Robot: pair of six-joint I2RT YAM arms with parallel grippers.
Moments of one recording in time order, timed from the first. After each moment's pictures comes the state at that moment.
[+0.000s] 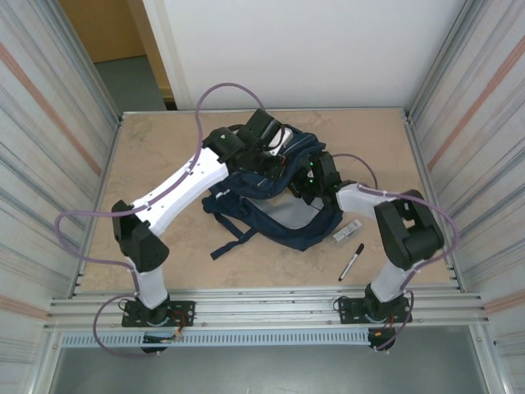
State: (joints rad) left arm -0.79 1.81 1.91 -1.01 0.04 -0.22; right arm 0.43 1.74 0.92 0.13 -0.34 1.20
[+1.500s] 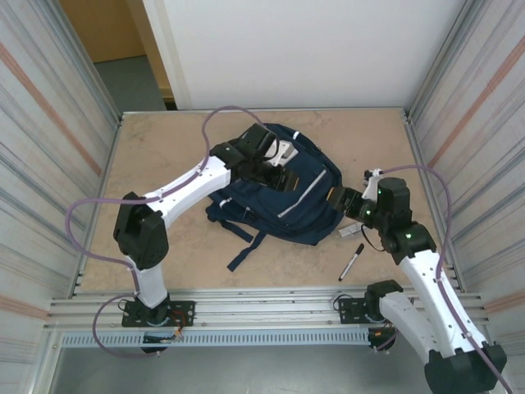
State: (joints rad) left arm -0.72 1.82 1.61 -0.69 0.32 -0.28; right arm 0.25 0.75 0.70 -0.51 -0.31 0.62
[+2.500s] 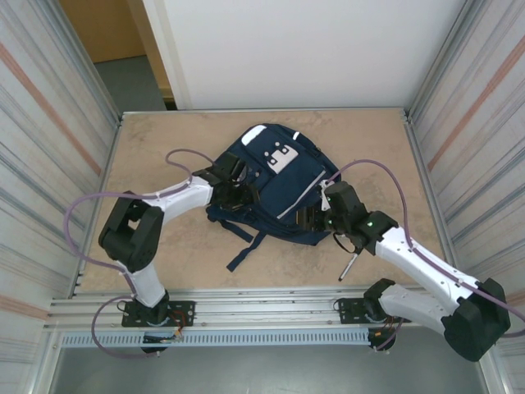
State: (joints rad) left arm -0.58 1.76 1.14 -0.46 0.14 -0.80; right arm 0.63 1.02 0.71 -0.49 -0.05 0.51
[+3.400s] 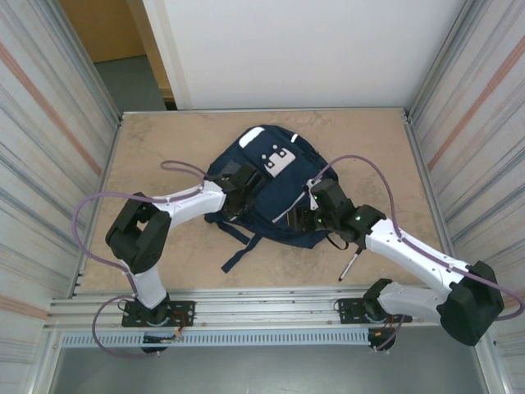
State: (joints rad) left arm -0.70 1.78 1.18 -0.62 -0.20 -1.23; right arm 0.72 1.11 0.79 -0.51 -0.01 0.49
